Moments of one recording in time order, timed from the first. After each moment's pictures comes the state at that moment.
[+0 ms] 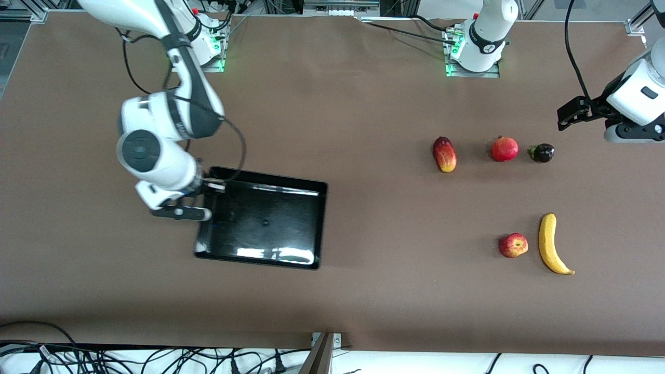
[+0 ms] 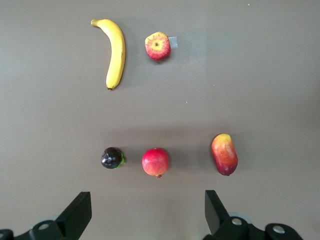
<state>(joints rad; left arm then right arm) 0.09 -0.04 -0.11 -1.69 0.07 1.57 -0.01 0.47 0.40 -0.24 -1.71 0.06 1.97 0.30</state>
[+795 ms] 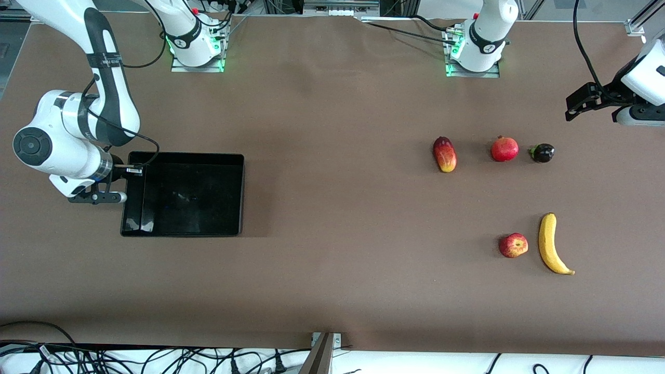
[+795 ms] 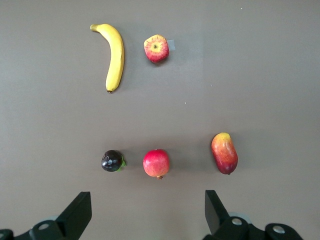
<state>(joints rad) -0.04 -0.12 0.05 -1.76 0.04 1.62 0.03 0.39 0.33 -0.49 -2.03 0.06 2.15 -0.16</state>
